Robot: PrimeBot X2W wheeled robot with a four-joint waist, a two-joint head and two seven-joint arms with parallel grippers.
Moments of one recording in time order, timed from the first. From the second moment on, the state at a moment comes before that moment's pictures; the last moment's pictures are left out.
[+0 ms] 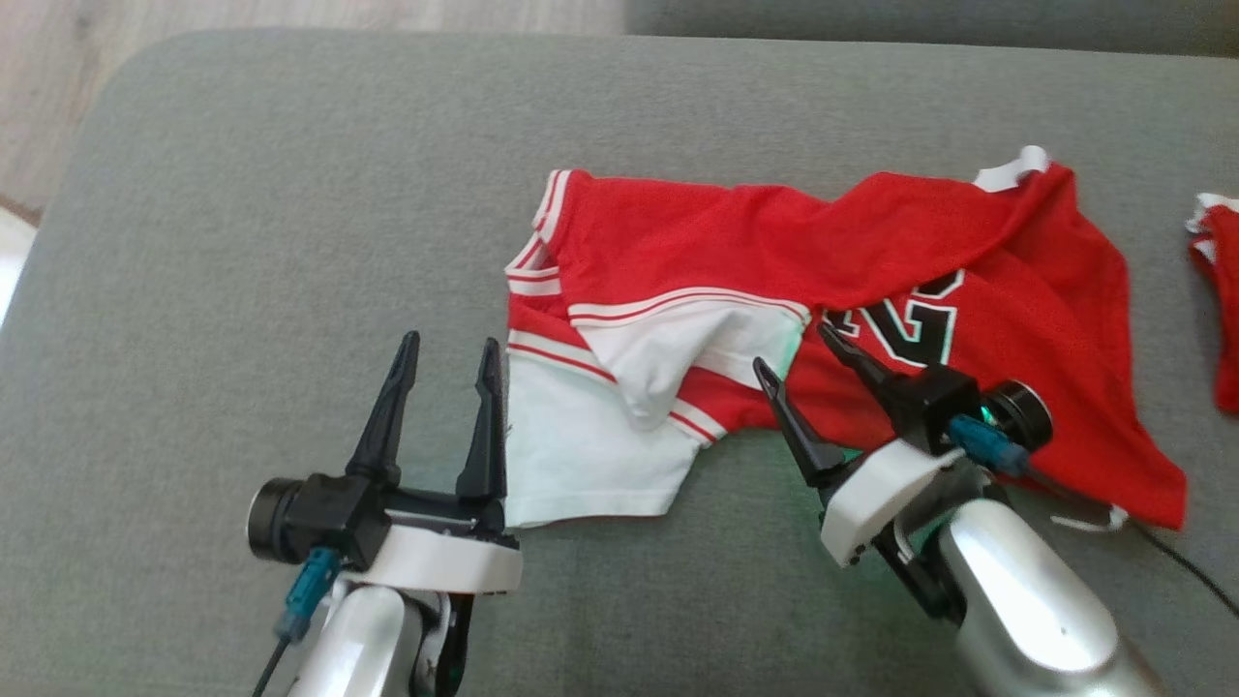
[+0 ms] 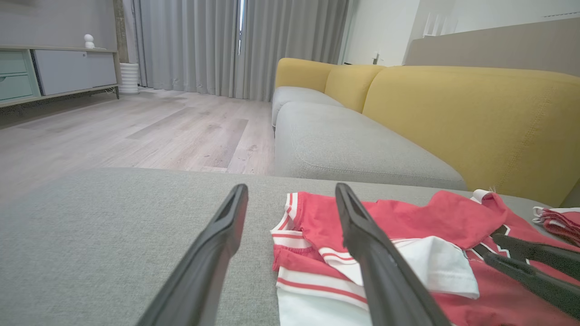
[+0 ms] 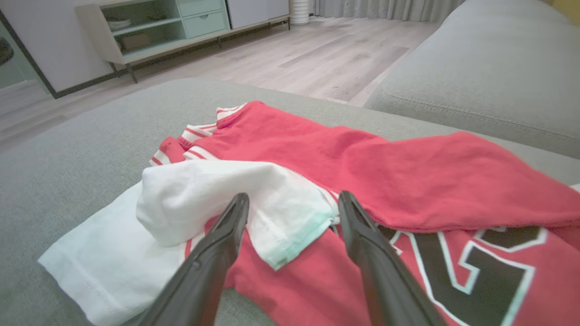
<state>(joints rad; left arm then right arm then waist) -0.17 0.05 -0.32 0.19 -0.26 0.03 -0.25 -0.31 -0.16 0.44 0.39 0.18 0.13 -0.06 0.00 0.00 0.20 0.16</state>
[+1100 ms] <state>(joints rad) -0.20 0.05 -0.36 0.18 -0.30 0.06 -0.25 -0.71 -0.29 0.61 0.61 0.30 0.13 -0.12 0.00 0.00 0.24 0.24</state>
